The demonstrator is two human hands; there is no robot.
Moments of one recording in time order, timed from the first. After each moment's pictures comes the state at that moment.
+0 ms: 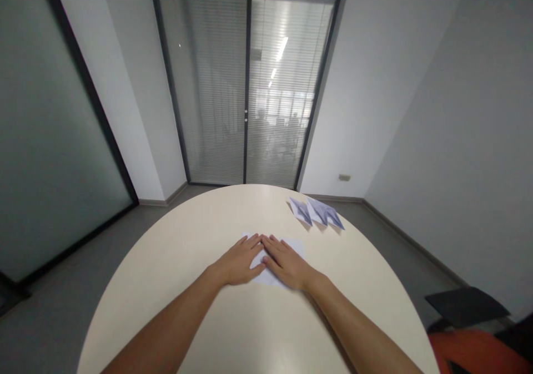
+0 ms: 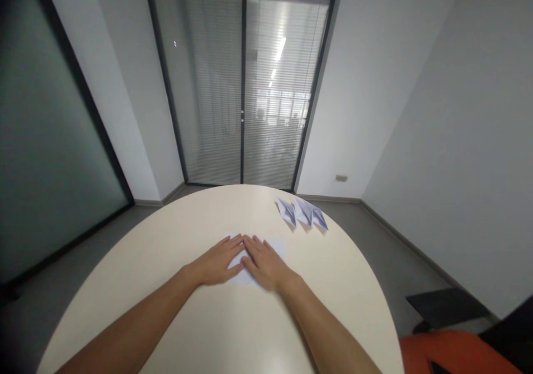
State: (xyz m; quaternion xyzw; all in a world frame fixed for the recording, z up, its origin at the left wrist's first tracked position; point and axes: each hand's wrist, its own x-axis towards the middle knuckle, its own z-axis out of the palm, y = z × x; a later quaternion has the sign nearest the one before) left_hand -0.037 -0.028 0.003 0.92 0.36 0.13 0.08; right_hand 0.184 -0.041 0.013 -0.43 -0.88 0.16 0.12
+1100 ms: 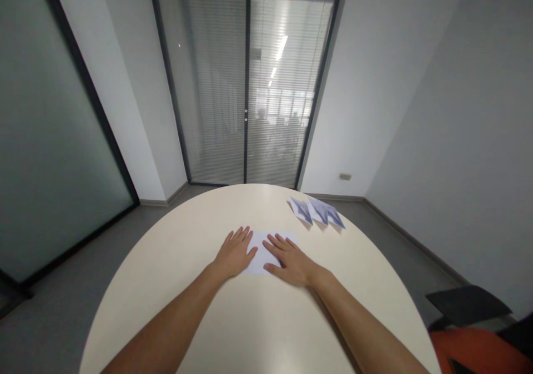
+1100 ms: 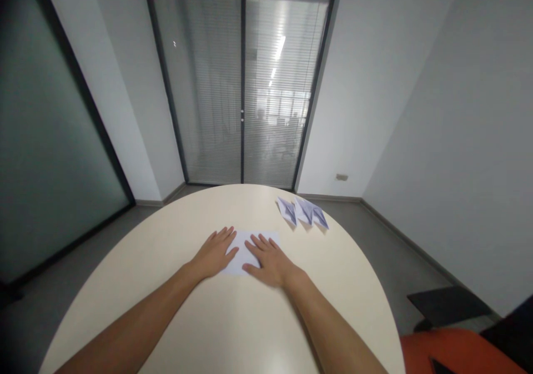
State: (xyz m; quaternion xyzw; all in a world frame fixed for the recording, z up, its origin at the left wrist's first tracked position) left_hand -0.039 -0.016 -0.011 0.84 0.53 0.13 0.04; right_hand 0.192 -0.043 0.018 -0.45 -0.87 0.17 0.07
